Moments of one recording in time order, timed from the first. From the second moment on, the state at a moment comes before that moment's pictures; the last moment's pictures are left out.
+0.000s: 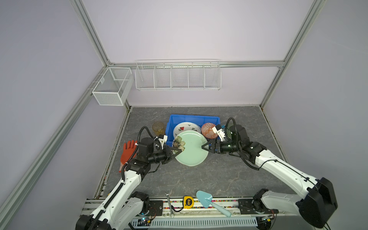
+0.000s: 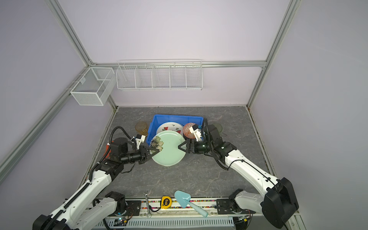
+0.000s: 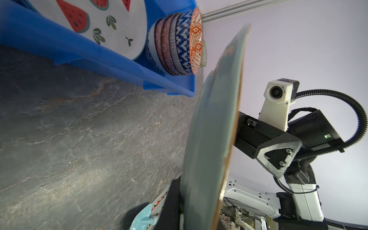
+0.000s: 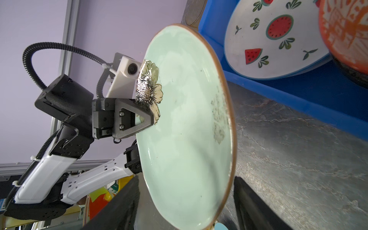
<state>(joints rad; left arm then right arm) -0.33 0.92 0.58 -0.16 0.81 -0.98 0.59 1.21 0.90 -0.29 -0.66 0.69</state>
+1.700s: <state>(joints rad) -0.30 1.66 1.07 -0.12 0.41 -0.89 0.37 1.06 0.91 -0.54 -0.66 0.60</state>
